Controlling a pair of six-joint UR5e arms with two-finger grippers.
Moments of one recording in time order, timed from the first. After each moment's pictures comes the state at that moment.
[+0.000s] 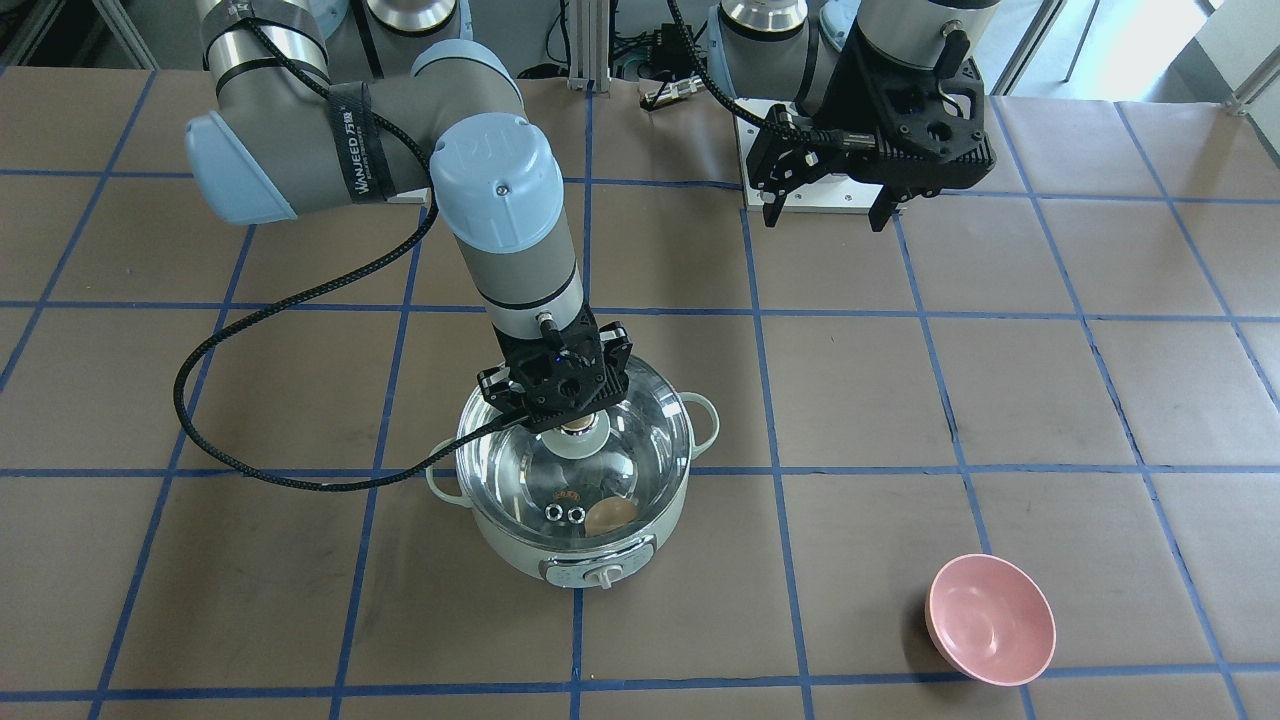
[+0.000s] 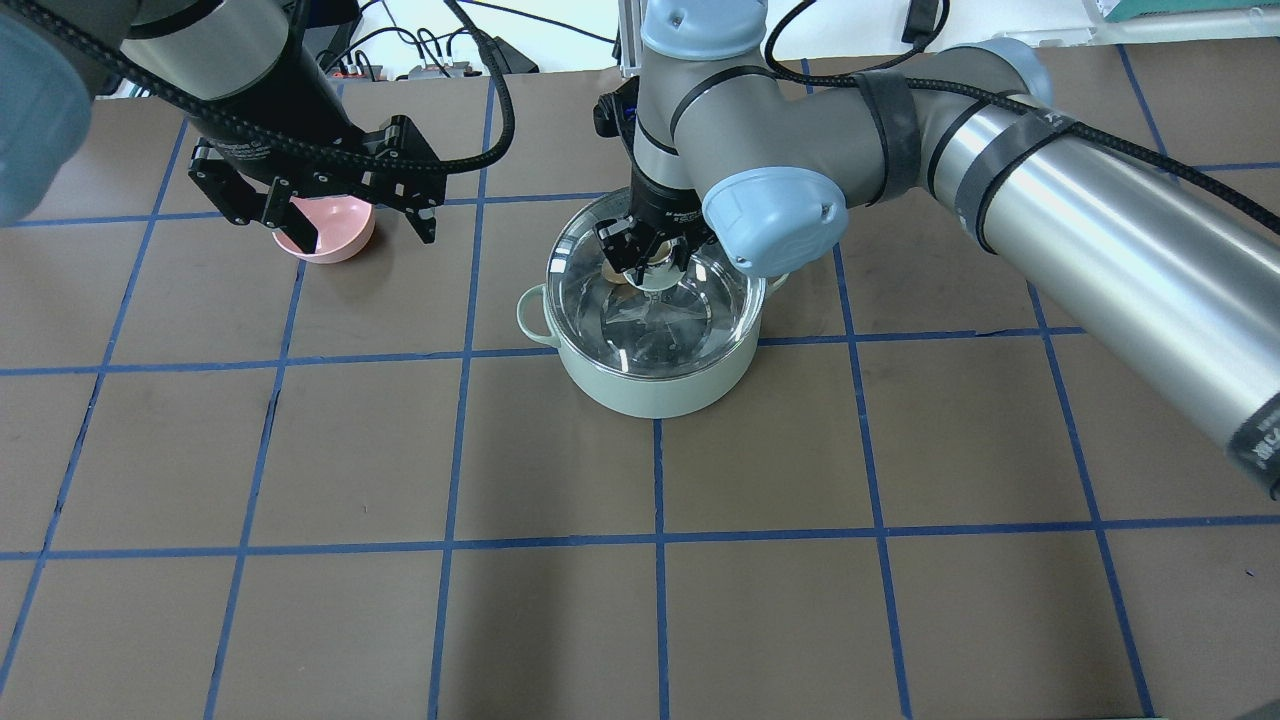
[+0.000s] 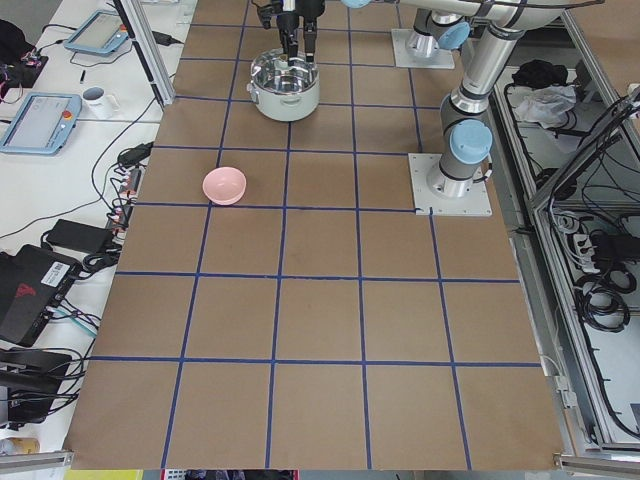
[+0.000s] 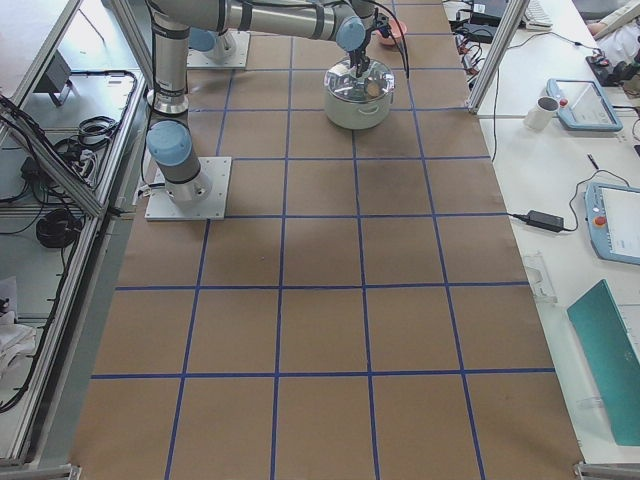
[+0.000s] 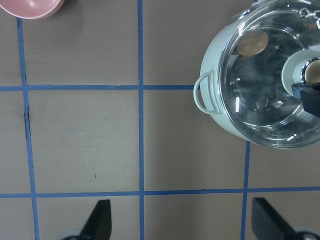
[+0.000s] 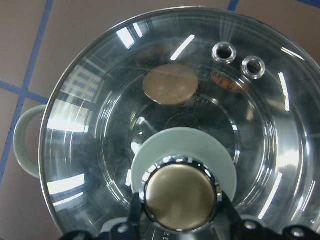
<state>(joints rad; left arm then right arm) -1.63 -1.55 -1.50 -1.66 1.53 -0.08 1.90 -1.20 1.53 -1.96 -1.46 -0.02</state>
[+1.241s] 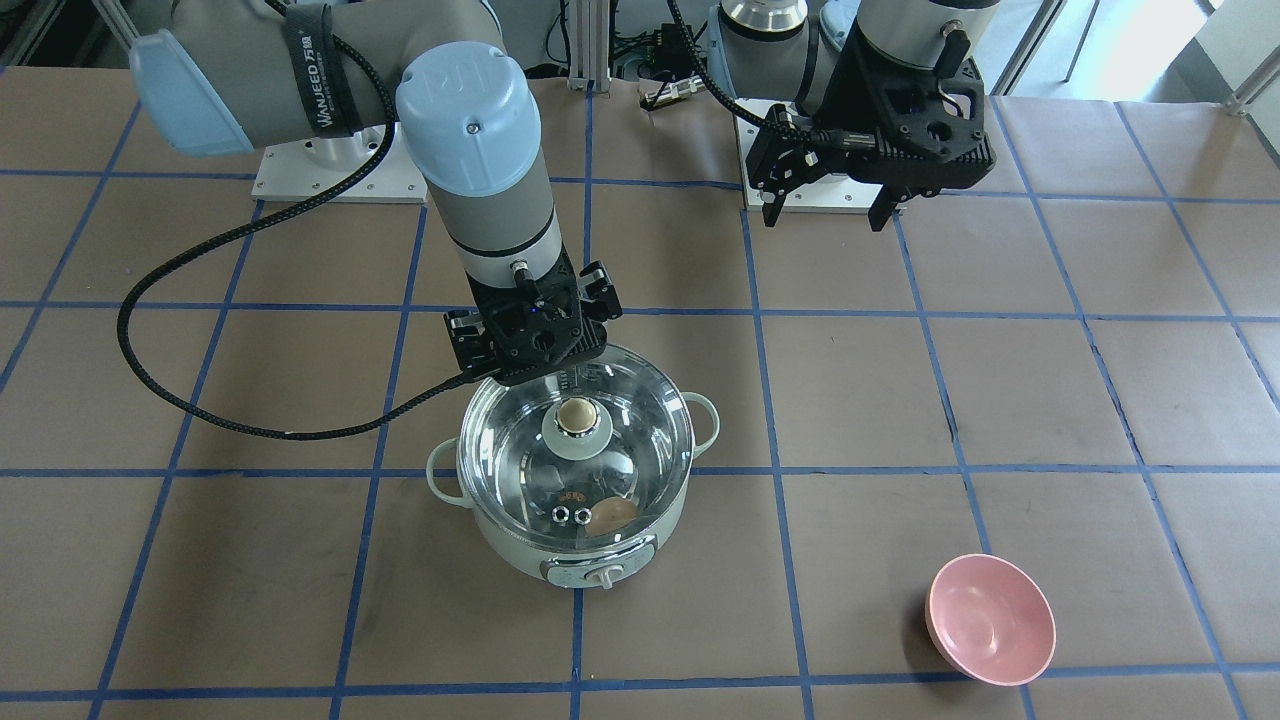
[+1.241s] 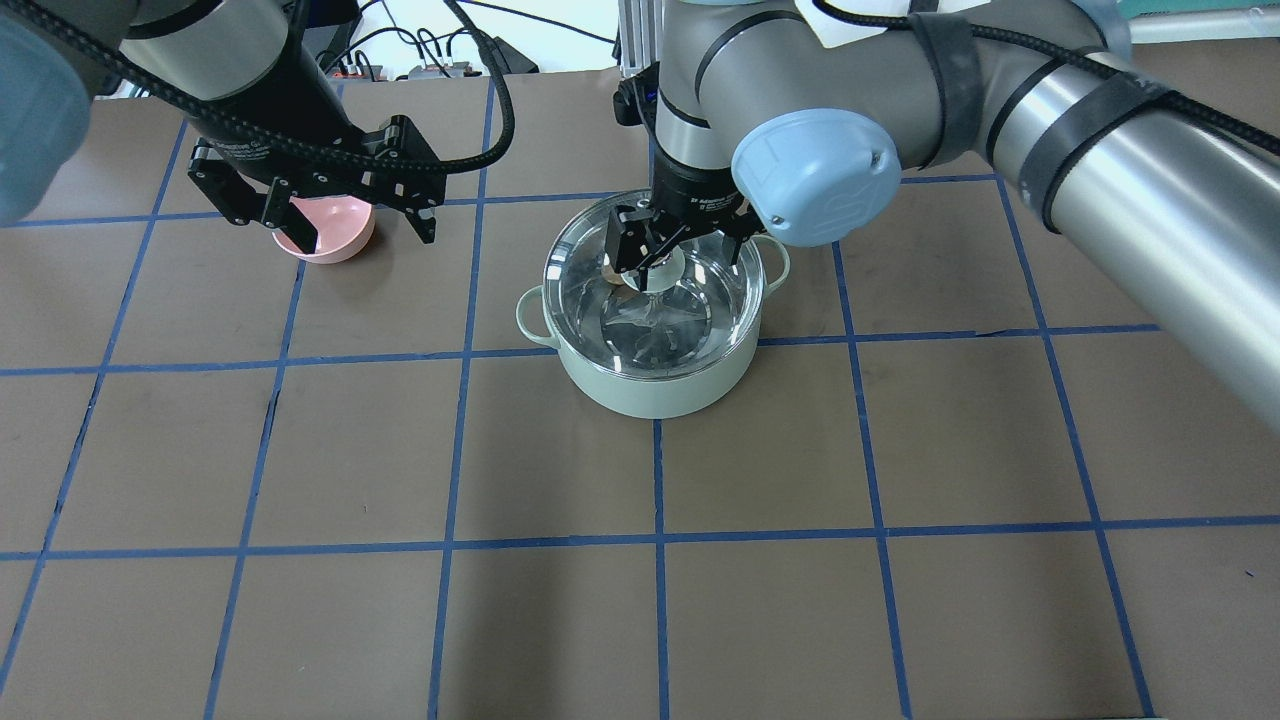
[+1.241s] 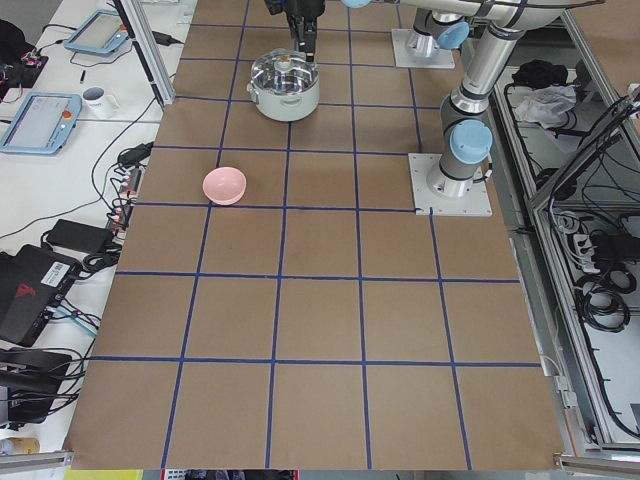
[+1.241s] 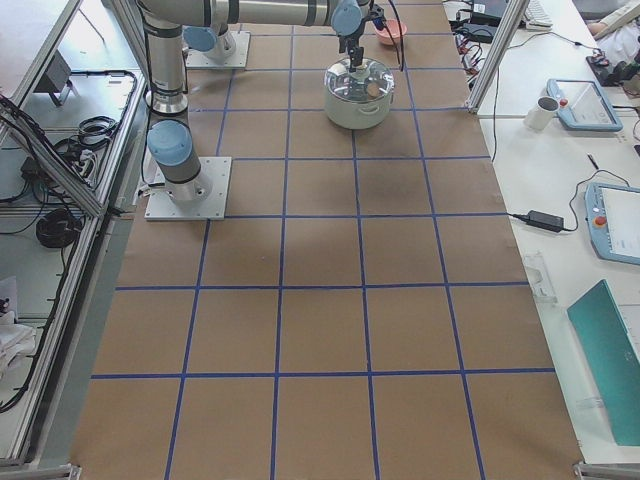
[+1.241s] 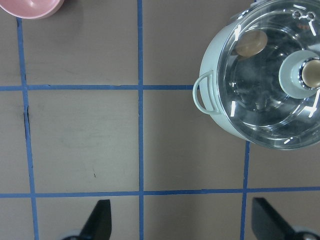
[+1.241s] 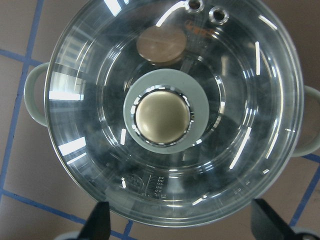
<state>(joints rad) -1.63 -1.55 -1.50 -1.66 1.52 -0.08 1.88 -1.29 1.50 -1.77 -1.47 -0.02</state>
